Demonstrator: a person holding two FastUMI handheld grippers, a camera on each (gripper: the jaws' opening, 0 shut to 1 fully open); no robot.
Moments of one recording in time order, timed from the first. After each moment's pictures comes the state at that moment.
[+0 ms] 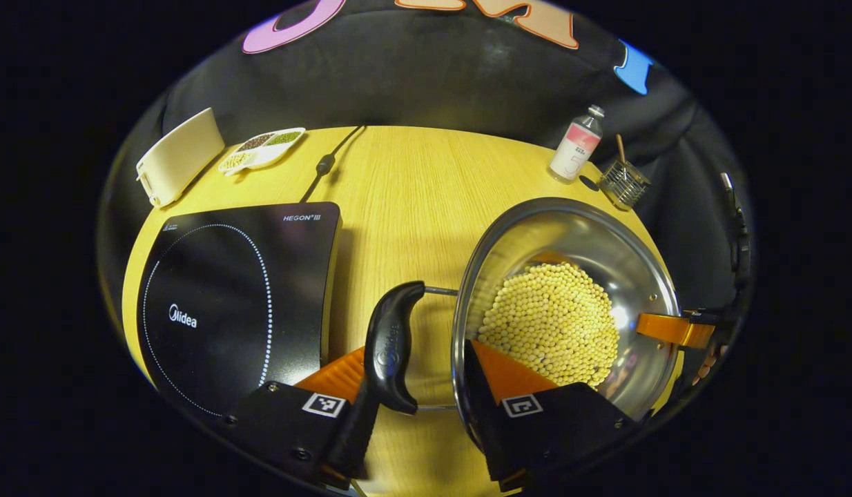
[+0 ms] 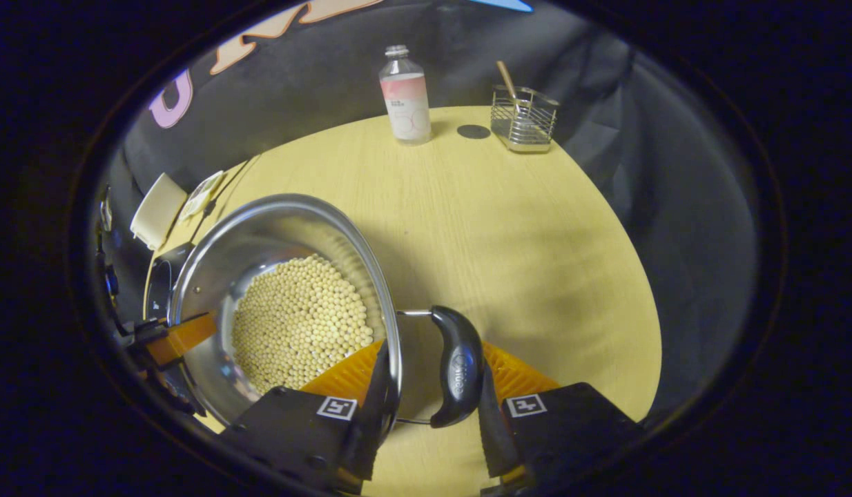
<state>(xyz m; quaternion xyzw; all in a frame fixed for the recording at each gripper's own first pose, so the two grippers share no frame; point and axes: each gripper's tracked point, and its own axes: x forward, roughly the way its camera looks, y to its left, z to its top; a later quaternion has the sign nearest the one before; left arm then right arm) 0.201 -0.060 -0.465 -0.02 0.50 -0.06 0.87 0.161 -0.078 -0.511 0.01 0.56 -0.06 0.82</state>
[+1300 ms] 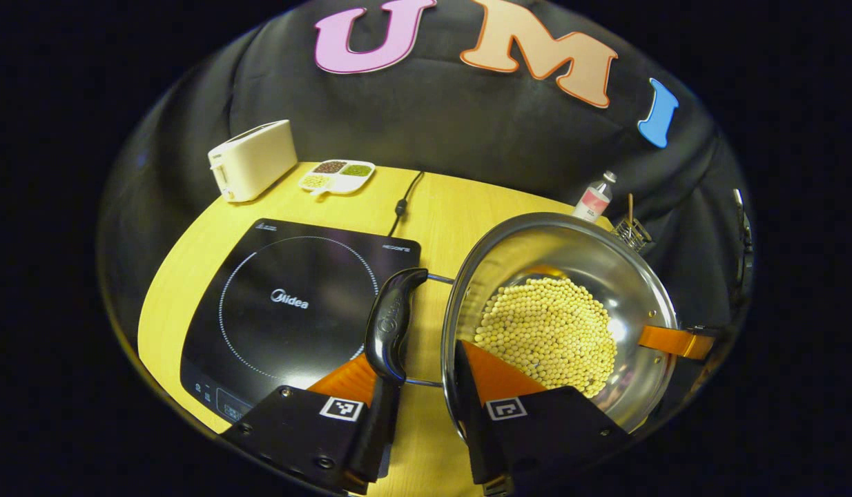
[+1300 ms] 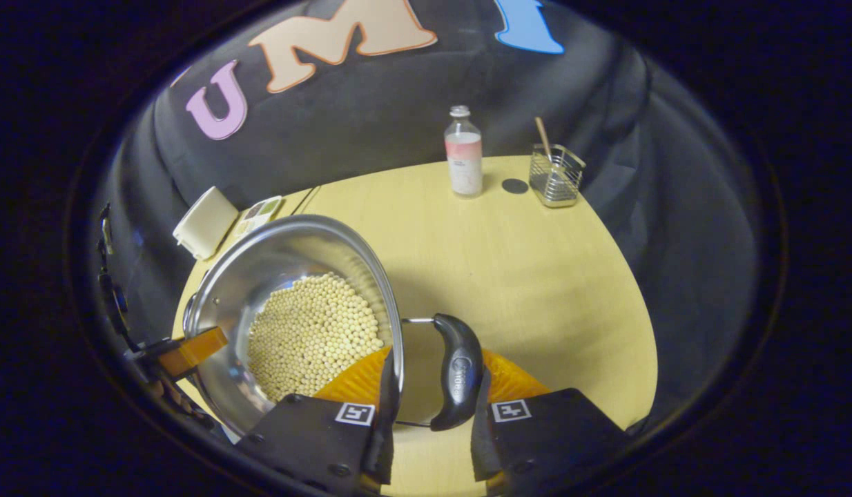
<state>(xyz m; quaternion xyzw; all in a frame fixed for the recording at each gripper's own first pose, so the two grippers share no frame) 0.162 -0.003 -0.372 -0.06 0.42 0.03 0.91 0.166 -0.001 -0.432 0.01 0.50 0.02 0.87</state>
